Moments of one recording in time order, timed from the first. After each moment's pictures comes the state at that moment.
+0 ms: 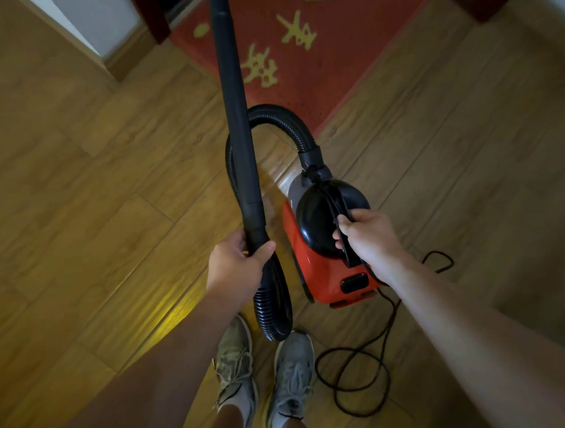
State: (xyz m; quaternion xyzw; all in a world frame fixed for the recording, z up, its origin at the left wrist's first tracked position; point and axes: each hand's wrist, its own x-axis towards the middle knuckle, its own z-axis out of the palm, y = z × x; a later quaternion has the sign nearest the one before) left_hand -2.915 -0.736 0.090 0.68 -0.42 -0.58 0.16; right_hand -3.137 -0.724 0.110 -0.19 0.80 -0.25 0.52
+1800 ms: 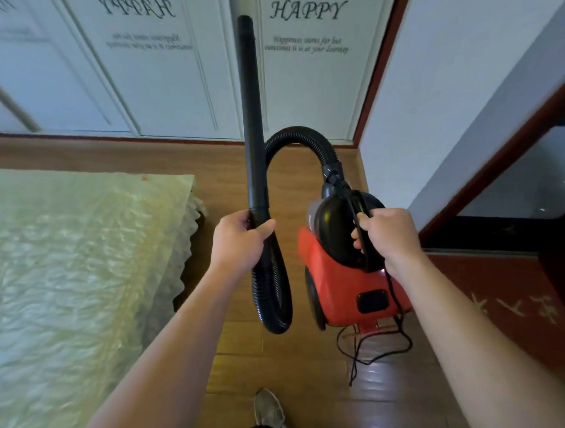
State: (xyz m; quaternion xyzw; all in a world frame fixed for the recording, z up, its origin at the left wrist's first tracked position) left_hand -2.491 -0.610 0.706 0.80 -0.22 -0.27 0.49; right_hand -2.673 -0.761 0.719 -0.59 0.56 -0.22 0.54
